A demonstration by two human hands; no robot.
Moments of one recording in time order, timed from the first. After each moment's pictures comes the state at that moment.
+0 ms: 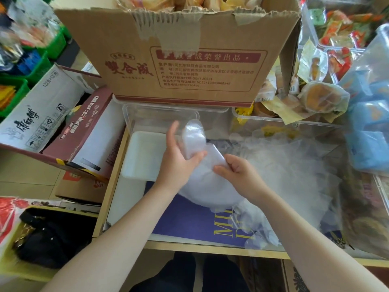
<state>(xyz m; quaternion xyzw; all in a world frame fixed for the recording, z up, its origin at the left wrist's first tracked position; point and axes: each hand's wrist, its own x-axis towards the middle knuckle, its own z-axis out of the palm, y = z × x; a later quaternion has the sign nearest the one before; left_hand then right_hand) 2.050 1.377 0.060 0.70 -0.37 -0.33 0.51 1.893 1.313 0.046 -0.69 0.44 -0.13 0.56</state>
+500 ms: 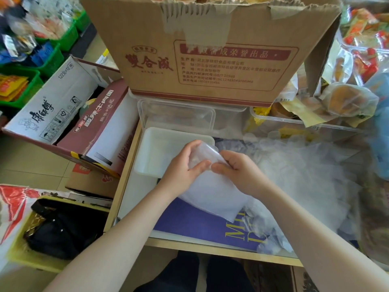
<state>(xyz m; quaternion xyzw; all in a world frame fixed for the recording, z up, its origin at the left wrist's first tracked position) 2.078 1.398 0.037 0.70 -0.42 -0.39 0.42 1.931 1.311 0.055 -0.78 0.38 -0.06 0.49</state>
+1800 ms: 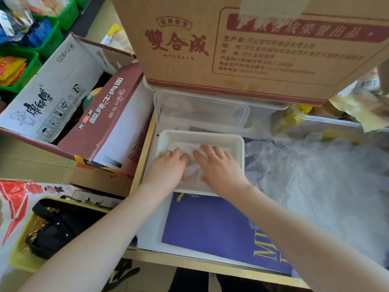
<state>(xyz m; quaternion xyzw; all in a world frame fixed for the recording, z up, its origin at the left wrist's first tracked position) 2.165 1.398 -0.026 0.75 -0.64 -0.09 -0.13 2.027 1.319 -0.026 -0.95 0.29 0.09 0.07</state>
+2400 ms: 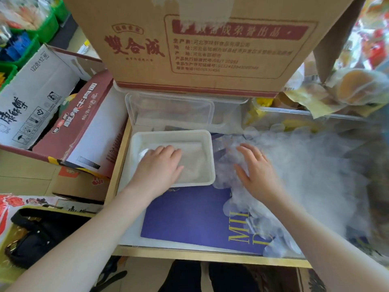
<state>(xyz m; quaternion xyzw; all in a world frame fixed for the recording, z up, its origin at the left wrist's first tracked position) 2.128 1.398 0.002 0.71 -0.70 -0.01 0.00 1.893 1.296 -0.020 -0.88 0.43 -0.11 0.18</state>
